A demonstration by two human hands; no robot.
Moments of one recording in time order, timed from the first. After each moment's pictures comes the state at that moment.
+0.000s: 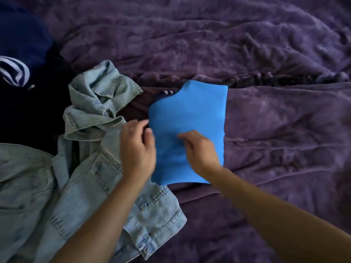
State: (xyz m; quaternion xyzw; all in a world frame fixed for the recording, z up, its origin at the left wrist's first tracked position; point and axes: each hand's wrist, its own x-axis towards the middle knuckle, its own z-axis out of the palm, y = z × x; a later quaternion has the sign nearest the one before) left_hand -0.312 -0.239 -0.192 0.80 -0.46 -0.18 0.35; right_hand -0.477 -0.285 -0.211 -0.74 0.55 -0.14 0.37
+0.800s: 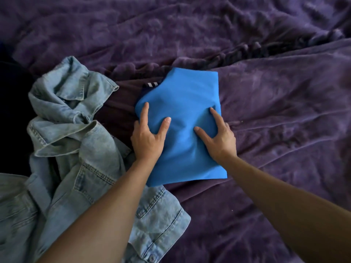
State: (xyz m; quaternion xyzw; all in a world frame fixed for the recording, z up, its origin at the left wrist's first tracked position) left_hand -0.349 -0.285 -0.273 0.79 -0.45 -0.31 0.30; right_hand -0.548 -0.295 -0.278 -0.55 0.75 -0.14 0.34
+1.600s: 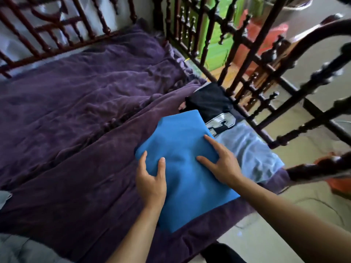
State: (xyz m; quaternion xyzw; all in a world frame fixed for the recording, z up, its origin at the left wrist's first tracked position) left_hand -0.785 -0.226 -0.066 0.68 -0.48 -0.39 0.39; right_hand -0.997 -0.194 -0.068 -0.53 0.76 -0.26 0.26
